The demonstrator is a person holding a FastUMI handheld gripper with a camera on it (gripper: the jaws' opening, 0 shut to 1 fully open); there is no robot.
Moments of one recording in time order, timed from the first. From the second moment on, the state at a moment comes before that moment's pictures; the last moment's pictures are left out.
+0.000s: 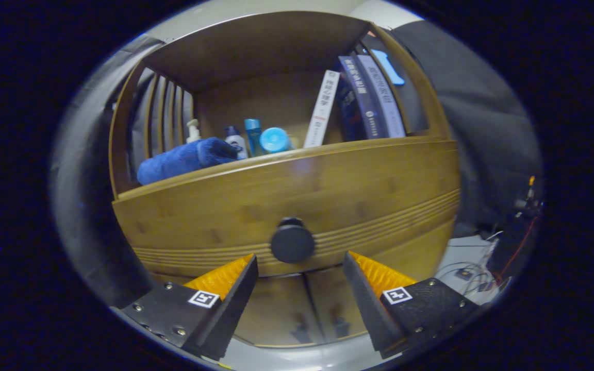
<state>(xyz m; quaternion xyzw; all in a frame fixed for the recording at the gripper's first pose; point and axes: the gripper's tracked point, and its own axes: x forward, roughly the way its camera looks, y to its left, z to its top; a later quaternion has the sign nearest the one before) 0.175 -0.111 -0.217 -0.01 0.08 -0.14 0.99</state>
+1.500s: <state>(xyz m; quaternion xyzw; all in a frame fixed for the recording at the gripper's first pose) -0.002 0.004 0.053 0.00 0.03 -0.05 1.00</state>
